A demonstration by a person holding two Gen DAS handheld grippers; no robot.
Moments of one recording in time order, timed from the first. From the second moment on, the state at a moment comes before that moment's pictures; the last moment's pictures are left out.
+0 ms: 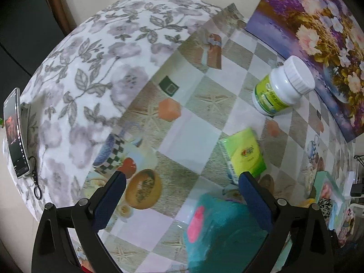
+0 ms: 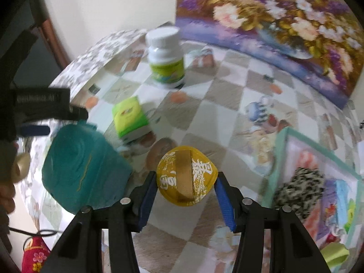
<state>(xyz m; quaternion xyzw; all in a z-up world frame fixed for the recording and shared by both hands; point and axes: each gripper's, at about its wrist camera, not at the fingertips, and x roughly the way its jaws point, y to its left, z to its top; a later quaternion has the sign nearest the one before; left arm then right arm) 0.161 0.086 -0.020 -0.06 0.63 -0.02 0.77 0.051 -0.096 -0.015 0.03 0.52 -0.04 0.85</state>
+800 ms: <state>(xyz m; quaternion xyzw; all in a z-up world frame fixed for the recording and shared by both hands) 0.206 0.023 -0.018 -0.04 0.70 -0.10 0.70 0.046 -0.135 0.011 0.06 0.49 -0.07 0.86</state>
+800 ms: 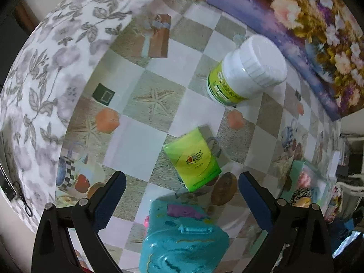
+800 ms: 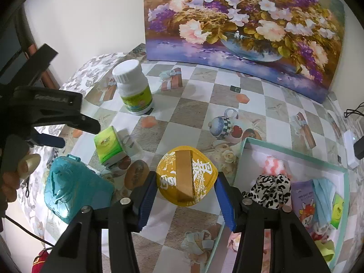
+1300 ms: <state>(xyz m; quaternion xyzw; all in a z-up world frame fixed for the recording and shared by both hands) 0.243 0.010 -0.053 -0.04 0.75 -0.06 0.66 0.044 -0.143 0.015 0.08 0.49 -0.07 0.87</state>
